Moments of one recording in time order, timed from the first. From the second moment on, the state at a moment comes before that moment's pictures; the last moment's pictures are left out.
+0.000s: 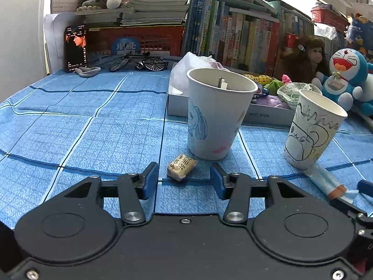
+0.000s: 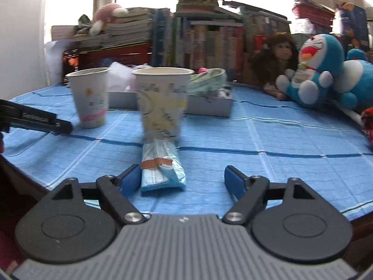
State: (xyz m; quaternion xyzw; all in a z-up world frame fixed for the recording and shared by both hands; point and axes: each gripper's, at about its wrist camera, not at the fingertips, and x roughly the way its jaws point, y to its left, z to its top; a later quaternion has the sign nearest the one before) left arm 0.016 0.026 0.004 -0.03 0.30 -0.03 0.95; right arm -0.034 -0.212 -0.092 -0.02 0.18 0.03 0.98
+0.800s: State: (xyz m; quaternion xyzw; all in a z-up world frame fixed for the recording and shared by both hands) left arm 0.024 0.009 -0.004 -0.03 0.29 -0.02 0.96; right arm -0.031 -0.256 -0.087 0.01 0.14 0.04 0.99
